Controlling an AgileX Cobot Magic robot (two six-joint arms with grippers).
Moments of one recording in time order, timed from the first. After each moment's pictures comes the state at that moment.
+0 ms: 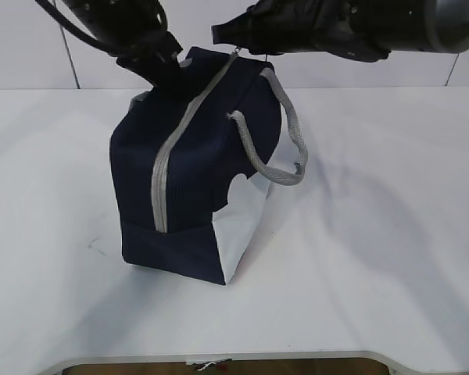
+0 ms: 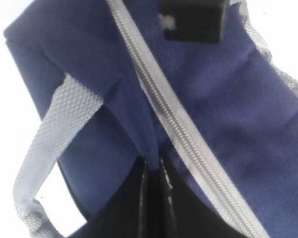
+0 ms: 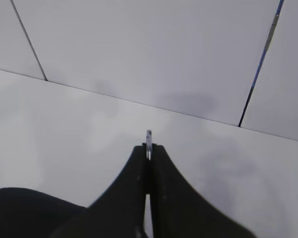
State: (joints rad) left arm -0.42 1.97 -1.91 -0.40 1.18 0.51; right arm 0.43 2.02 -1.65 -1.01 0.17 1.07
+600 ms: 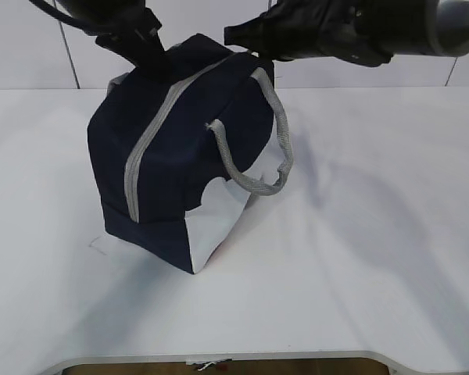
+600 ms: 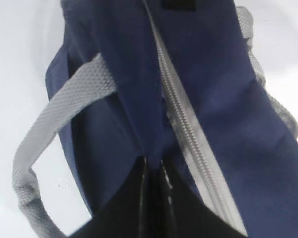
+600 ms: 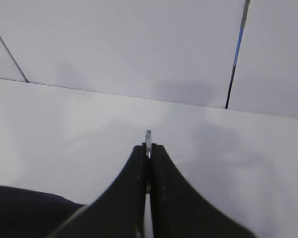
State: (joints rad) left arm -0.38 1.92 -1.91 -0.40 1.20 0.52; right arm 0.40 2.03 -1.65 -0.97 0.19 1.10
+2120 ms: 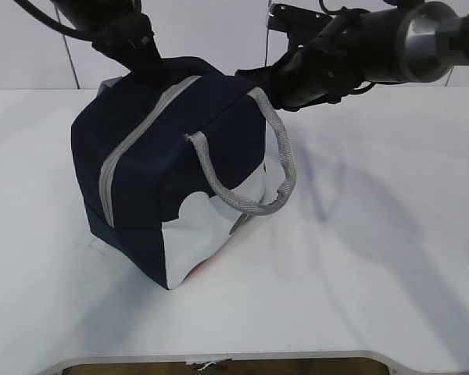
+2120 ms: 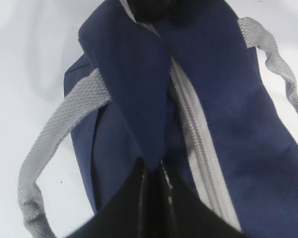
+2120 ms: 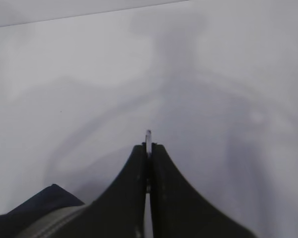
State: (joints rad) left arm -0.38 1.91 -1.91 -0.40 1.23 0.59; right arm 0.39 2.12 -1.66 -0.51 0.37 0.89
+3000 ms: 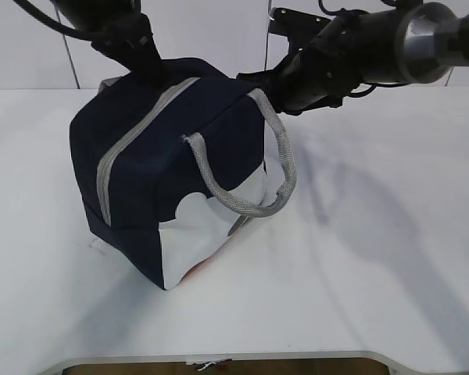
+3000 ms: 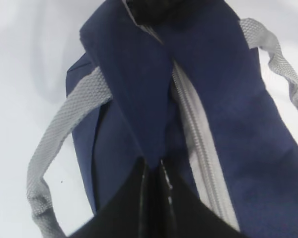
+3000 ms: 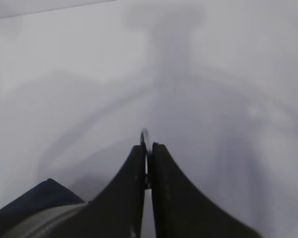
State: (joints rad) left arm -0.38 1.91 -1.91 -0.40 1.23 0.60; right arm 0.39 2.13 -1.66 -0.49 0.39 0.88
